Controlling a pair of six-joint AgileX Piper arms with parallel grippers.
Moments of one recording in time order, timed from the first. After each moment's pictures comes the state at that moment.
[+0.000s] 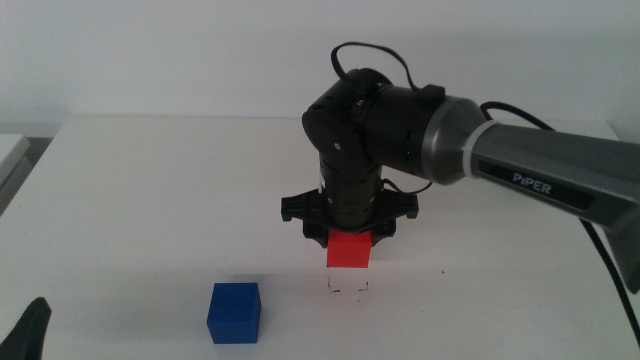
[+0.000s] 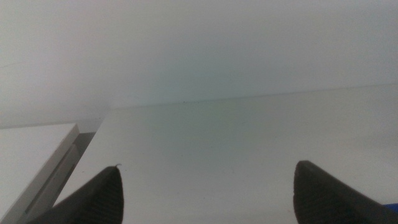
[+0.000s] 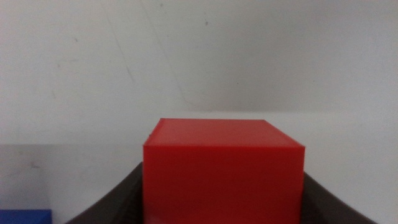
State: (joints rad) left arm -0.06 0.00 0.00 0.00 0.17 0.04; right arm 0.79 2.09 -1.75 -0.21 1.15 0.85
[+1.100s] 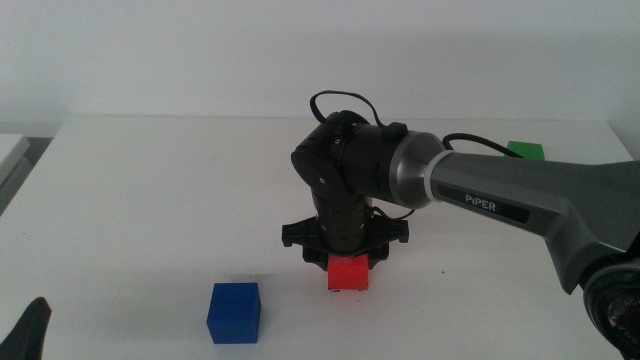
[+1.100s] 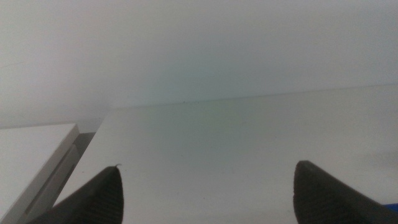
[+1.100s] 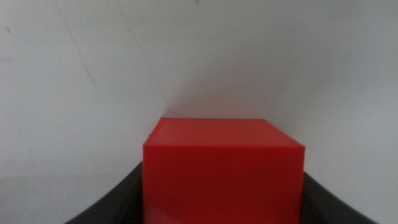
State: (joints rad) left arm -0.06 0.00 0.00 0.00 0.17 0.04; right arm 0.79 2.20 -1.75 -0.22 1.12 0.89
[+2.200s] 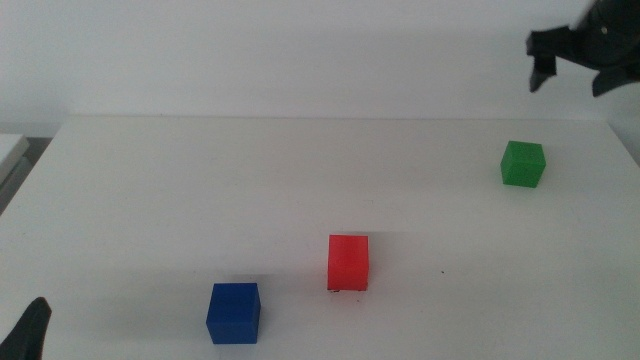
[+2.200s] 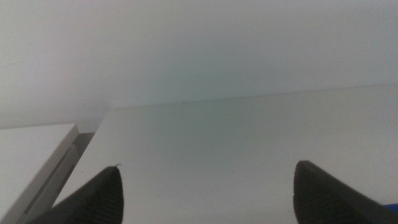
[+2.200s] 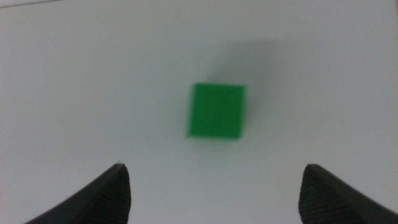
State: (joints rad) left arm -0.06 0.00 0.00 0.00 0.17 0.04; right arm 0.08 1.99 -1.98 -0.06 1.20 0.21
